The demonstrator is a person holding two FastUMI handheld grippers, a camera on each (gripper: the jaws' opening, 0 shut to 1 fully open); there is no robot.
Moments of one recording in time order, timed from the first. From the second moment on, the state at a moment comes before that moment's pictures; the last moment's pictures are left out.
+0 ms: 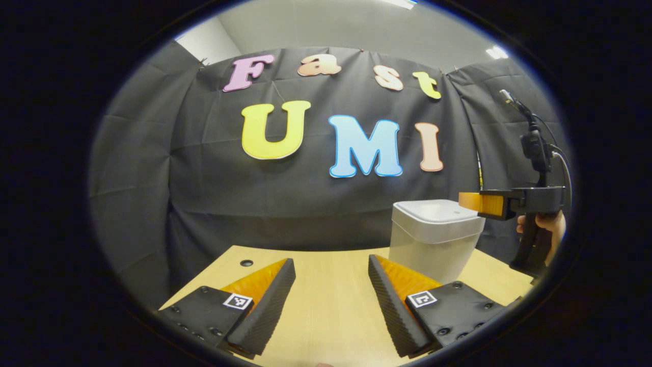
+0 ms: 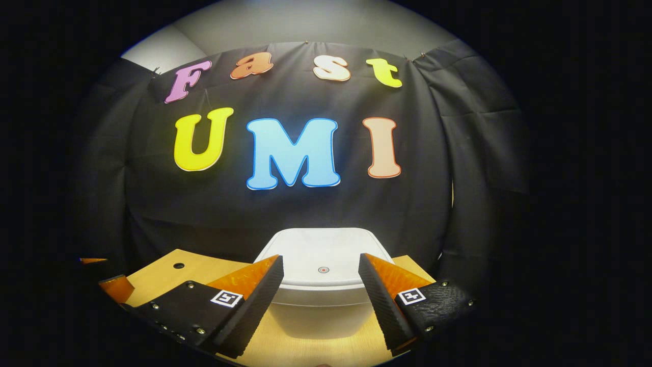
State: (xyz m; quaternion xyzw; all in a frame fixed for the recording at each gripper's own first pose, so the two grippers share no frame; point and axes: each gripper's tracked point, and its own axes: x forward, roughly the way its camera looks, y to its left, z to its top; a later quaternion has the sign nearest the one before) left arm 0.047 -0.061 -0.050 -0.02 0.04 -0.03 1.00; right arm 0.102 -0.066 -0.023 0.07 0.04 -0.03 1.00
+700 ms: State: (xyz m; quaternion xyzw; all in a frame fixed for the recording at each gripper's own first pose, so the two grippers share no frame) left arm 0.045 -0.088 -0.041 -0.02 0.03 -0.05 1.00; right arm 0.046 -0.032 -0.018 0.02 0.01 0.00 1.00
